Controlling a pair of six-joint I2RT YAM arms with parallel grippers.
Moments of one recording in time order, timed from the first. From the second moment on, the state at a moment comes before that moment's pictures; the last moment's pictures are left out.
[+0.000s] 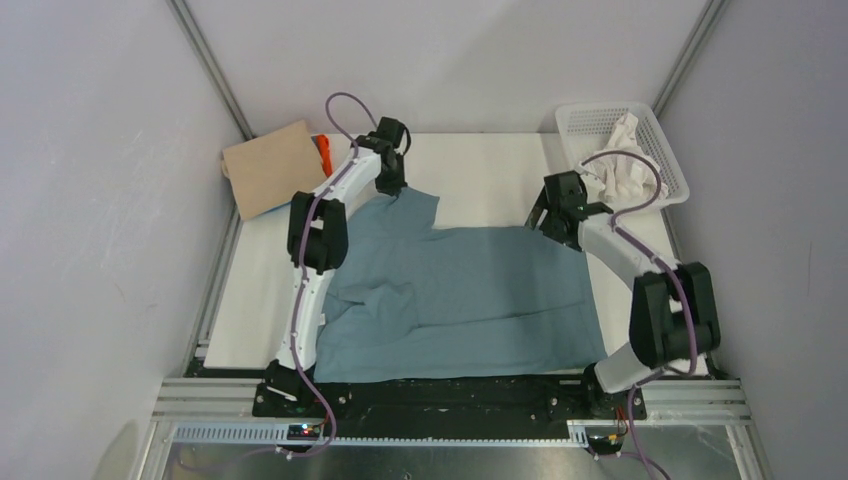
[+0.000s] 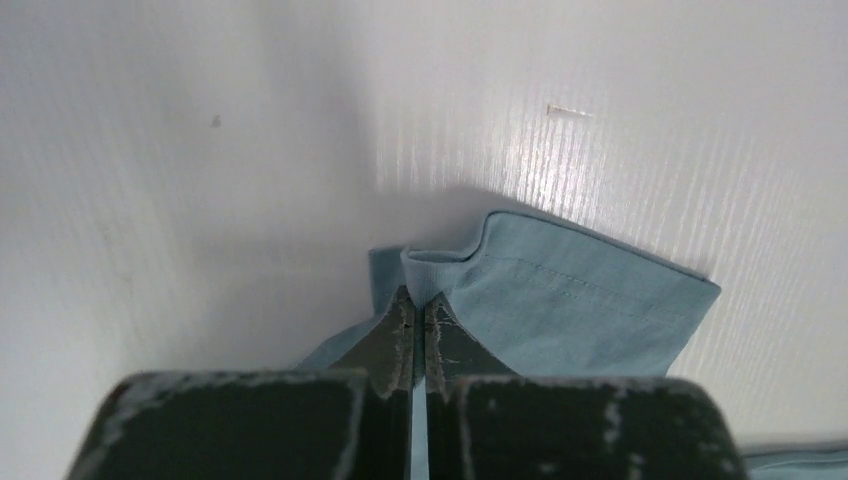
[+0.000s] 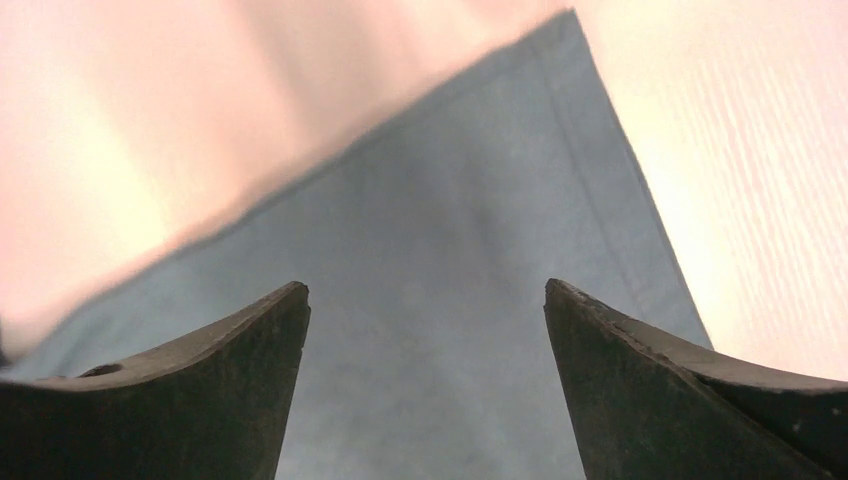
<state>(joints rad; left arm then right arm) -0.32 2.48 2.23 -0.83 -0.09 -0.35 0.25 1.49 1.00 -0.43 0.32 0.65</state>
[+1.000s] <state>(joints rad) -0.34 2.38 2.18 -0.83 -0.07 -0.26 0.22 2.20 1.73 -0.99 0.64 0.74</state>
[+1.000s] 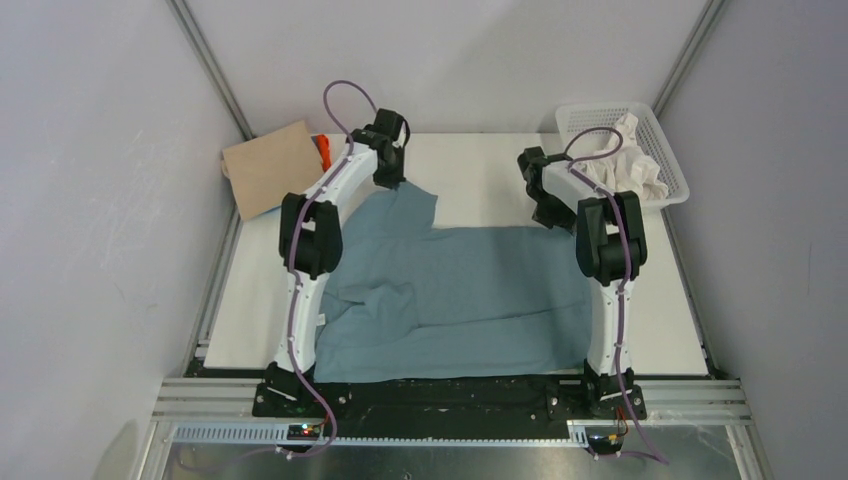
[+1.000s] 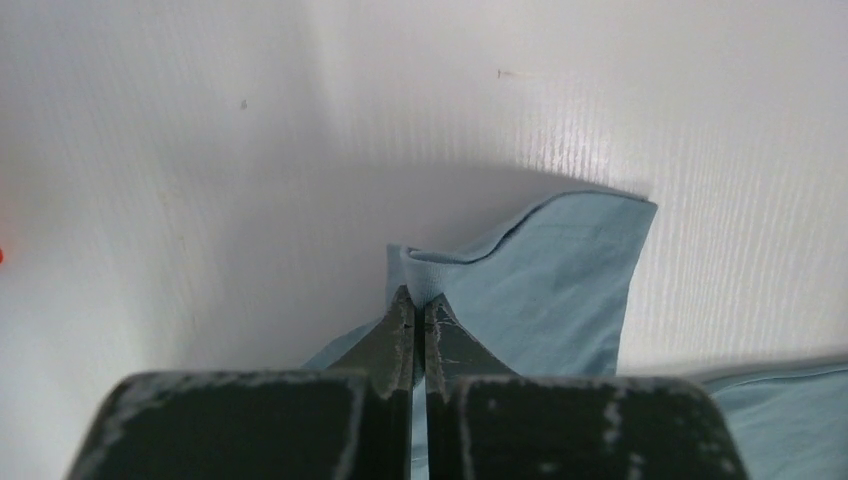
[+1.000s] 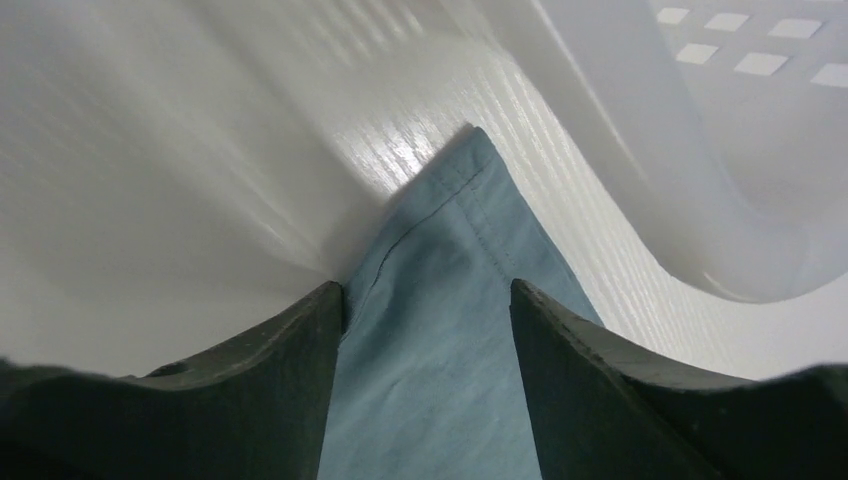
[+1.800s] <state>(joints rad) -0.34 2.22 1.95 -0.76 -0.09 -0.25 0.21 2.14 1.59 -0.87 0.58 0.79</state>
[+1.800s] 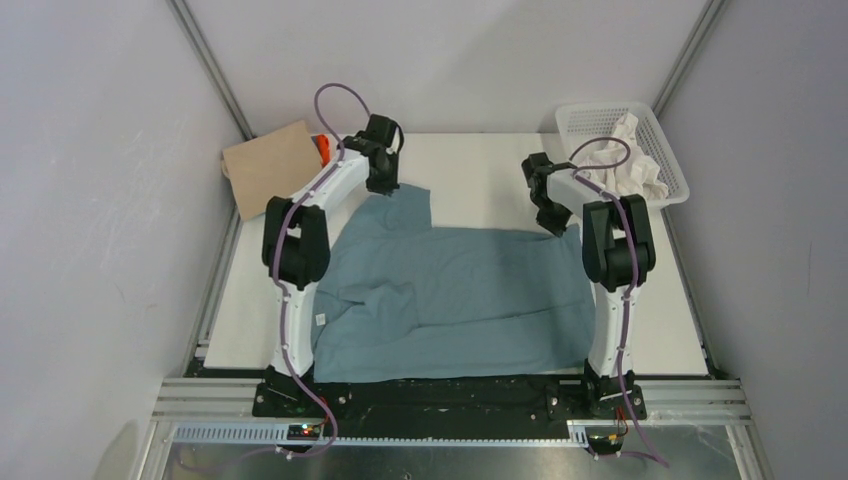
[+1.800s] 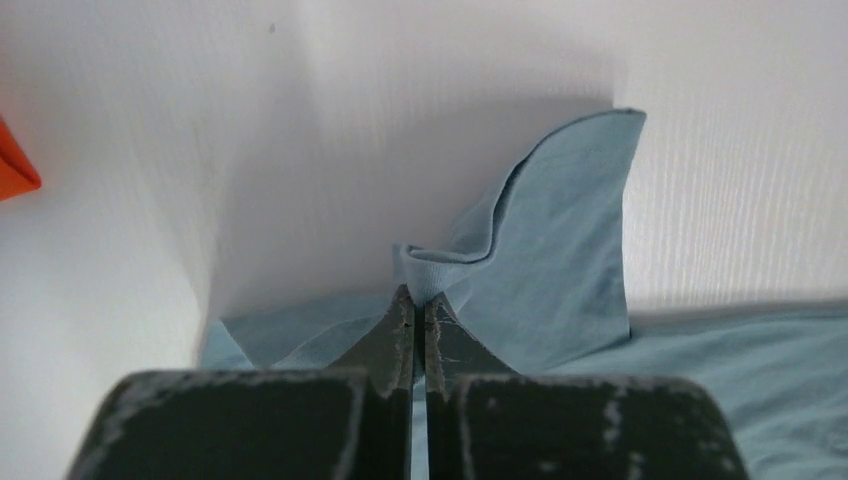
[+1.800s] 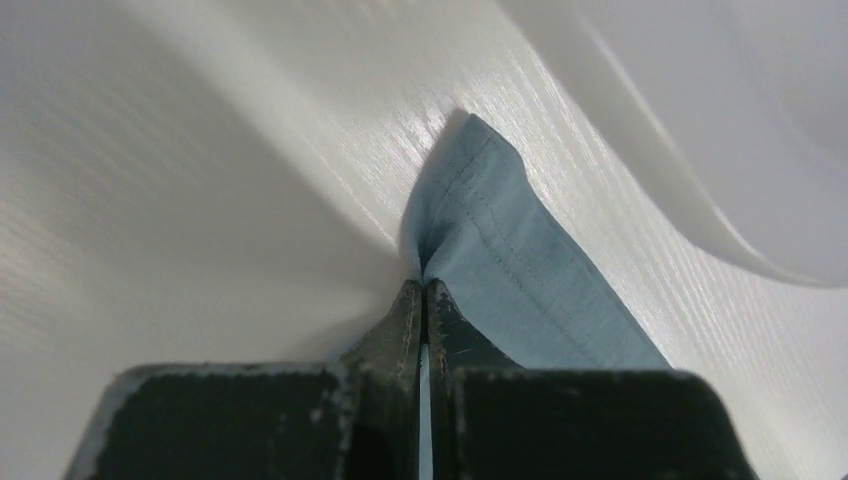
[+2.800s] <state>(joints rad) -0.63 1.29 0.97 -0.51 -0.24 -0.33 0.39 1.58 1.11 -0.80 0.59 0.80</state>
